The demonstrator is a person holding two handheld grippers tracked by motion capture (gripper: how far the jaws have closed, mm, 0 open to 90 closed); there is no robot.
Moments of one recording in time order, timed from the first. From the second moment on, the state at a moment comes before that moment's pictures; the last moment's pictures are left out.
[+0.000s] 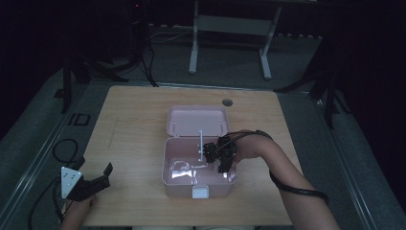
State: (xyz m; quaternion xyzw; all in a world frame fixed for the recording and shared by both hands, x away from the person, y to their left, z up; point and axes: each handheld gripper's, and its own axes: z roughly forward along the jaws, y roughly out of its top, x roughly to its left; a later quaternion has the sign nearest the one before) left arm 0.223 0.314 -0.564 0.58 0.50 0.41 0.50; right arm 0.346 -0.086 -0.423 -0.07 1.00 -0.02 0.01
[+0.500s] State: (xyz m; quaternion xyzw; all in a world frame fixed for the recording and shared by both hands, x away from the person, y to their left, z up) left arm 0.223 0.314 -0.564 0.58 0.50 0.41 0.50; right arm 0.345 -0.077 -0.452 -0.08 1.00 -0.04 0.00
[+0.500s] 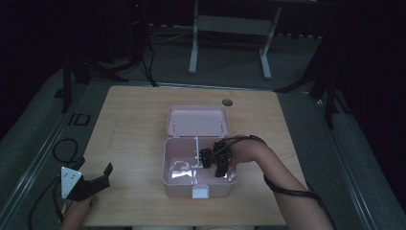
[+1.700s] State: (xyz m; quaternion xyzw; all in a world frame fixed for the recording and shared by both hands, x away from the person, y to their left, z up) left arm 0.223 0.314 -0.564 0.58 0.50 0.41 0.50; right arm 0.342 -0.071 -0.500 -0.07 0.99 -0.10 -0.02
